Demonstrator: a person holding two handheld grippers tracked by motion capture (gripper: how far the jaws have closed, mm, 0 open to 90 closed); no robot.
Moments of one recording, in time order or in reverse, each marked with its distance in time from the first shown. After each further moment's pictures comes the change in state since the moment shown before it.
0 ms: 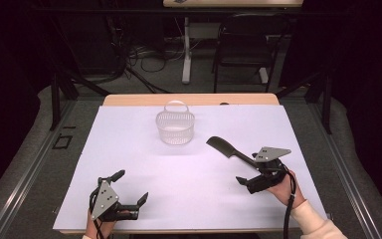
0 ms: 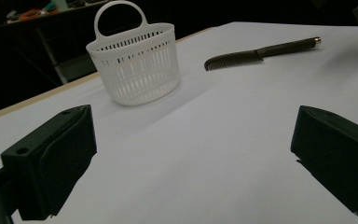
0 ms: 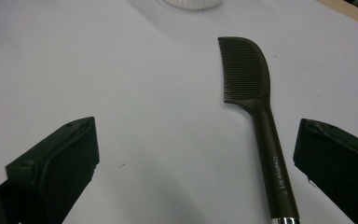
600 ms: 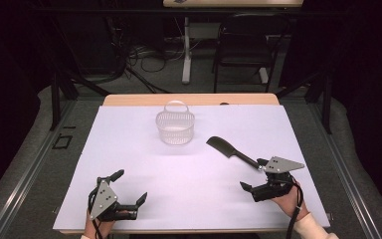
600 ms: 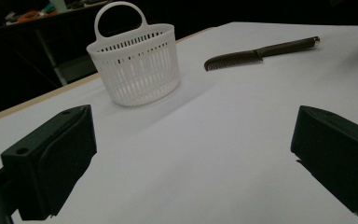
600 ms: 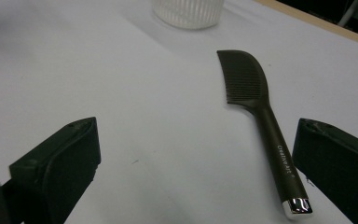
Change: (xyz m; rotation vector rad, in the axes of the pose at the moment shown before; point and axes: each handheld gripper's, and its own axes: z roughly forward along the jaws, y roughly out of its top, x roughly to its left) left arm 0.002 0.000 0.000 -0.001 -0.013 0.012; right arm 0.012 -0.027 -0.015 -0.129 -0.017 0.022
